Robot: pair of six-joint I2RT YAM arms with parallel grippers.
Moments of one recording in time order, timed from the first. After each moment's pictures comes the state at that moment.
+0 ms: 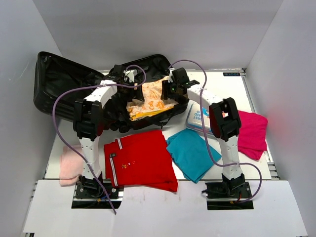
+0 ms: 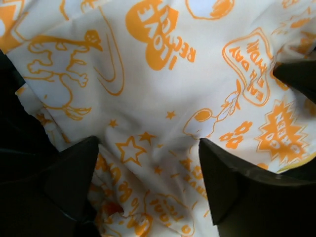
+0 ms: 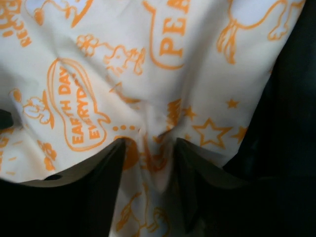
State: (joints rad) left arm -0.21 2.15 1.77 -0.62 0.38 -0.13; right arm 0.49 2.22 1.80 -0.35 -0.21 0.24
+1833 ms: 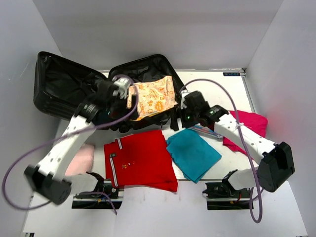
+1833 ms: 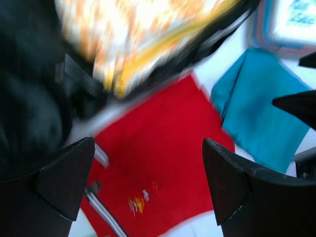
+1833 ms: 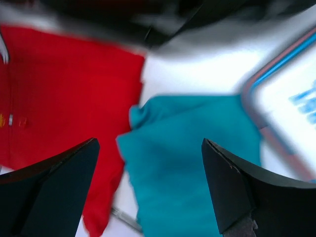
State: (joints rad) left arm -0.47 1.25 1.34 -0.84 0.04 -0.24; right arm 0.67 1.36 1.13 -0.60 -0.09 0.25
